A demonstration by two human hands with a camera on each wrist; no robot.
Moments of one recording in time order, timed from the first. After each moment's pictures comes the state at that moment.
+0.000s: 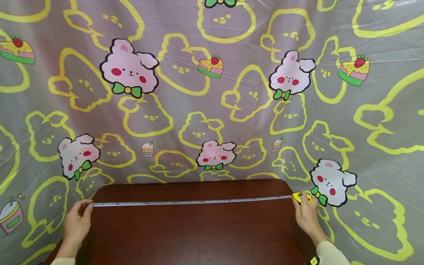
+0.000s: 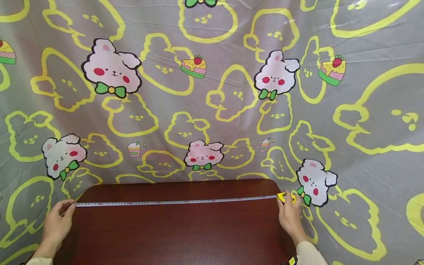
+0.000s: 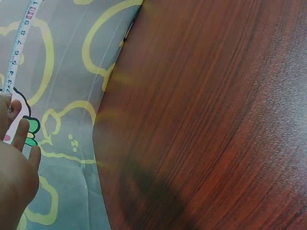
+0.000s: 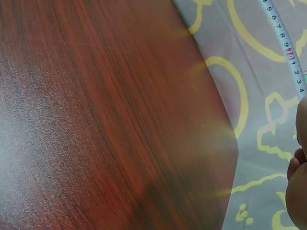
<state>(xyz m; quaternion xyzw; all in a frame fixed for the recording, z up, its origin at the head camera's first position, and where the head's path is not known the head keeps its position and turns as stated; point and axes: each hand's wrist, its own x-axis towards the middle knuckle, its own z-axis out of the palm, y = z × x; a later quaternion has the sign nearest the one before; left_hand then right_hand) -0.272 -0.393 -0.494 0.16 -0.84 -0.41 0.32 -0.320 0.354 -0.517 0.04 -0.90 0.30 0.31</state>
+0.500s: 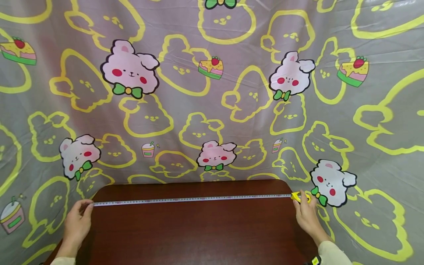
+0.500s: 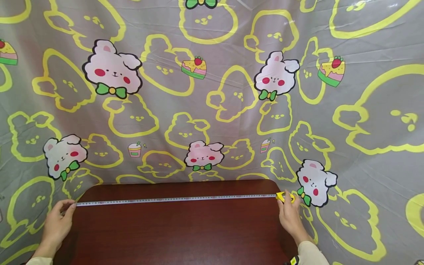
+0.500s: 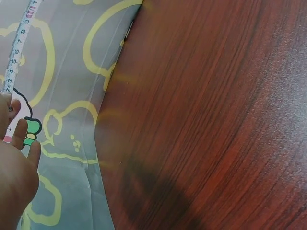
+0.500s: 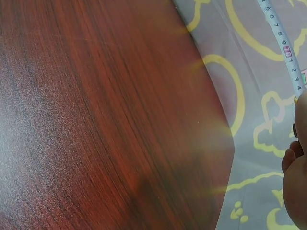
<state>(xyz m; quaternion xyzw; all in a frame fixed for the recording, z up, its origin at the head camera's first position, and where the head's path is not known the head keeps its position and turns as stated) -0.270 -0.394 -0.491 0.15 -0.84 -0.43 0.29 -0.321 0.356 -0.514 0.08 -0.90 0.31 0.30</state>
